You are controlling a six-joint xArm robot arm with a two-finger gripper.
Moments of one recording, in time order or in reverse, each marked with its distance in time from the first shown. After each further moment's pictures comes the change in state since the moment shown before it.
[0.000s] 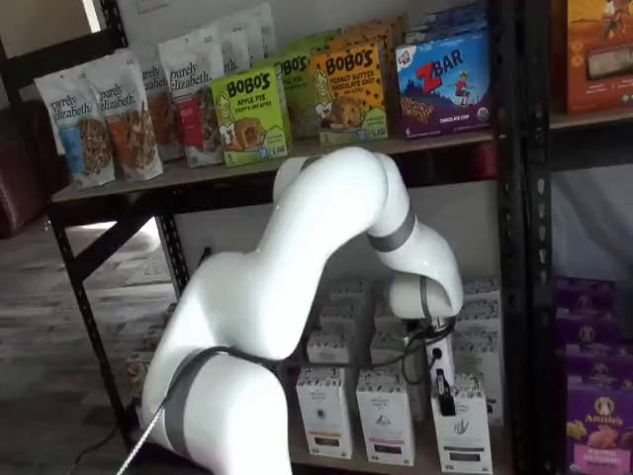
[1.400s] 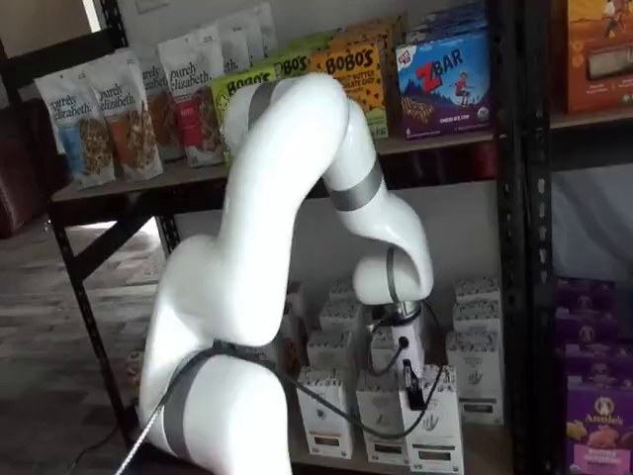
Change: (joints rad) arm 0.048 -0.435 0.547 -0.016 -0.103 0.070
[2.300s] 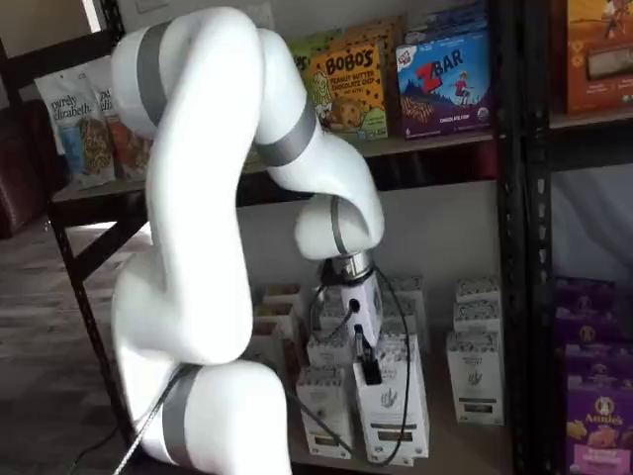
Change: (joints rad) arm 0.111 -0.559 0.392 0.034 0.193 0.069
